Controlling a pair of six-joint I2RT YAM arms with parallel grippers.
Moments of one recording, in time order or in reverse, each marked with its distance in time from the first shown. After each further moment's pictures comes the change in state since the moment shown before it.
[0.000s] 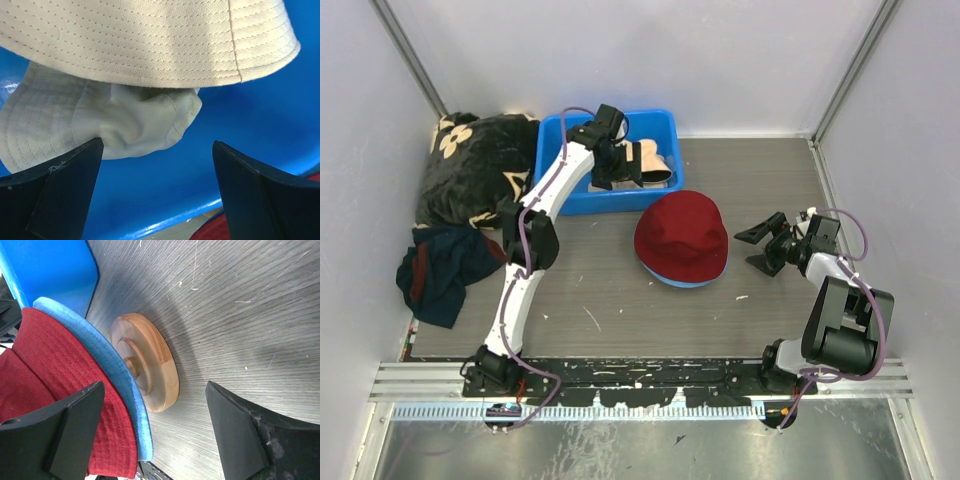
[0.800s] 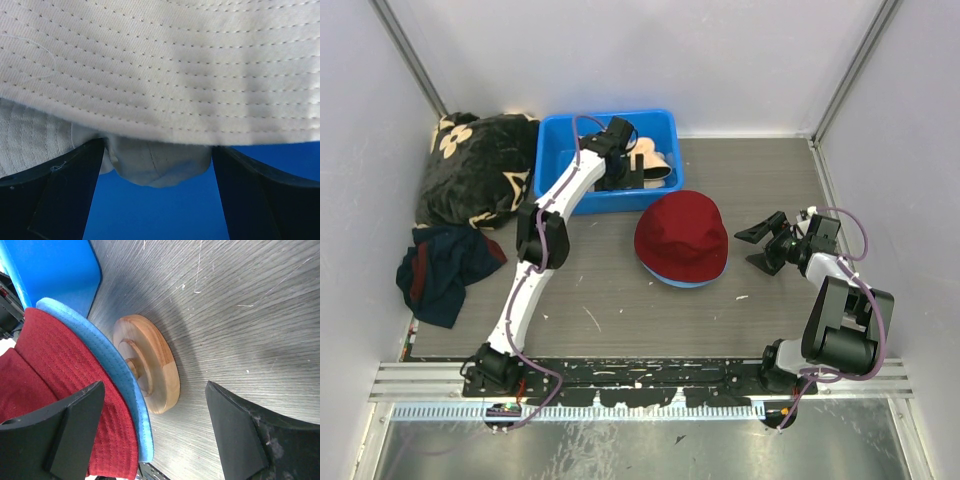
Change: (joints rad) left arm -0.027 0.147 0.095 -0.022 -0.126 0.000; right arm 0.000 0.000 -0.001 0.018 -0.004 -0.001
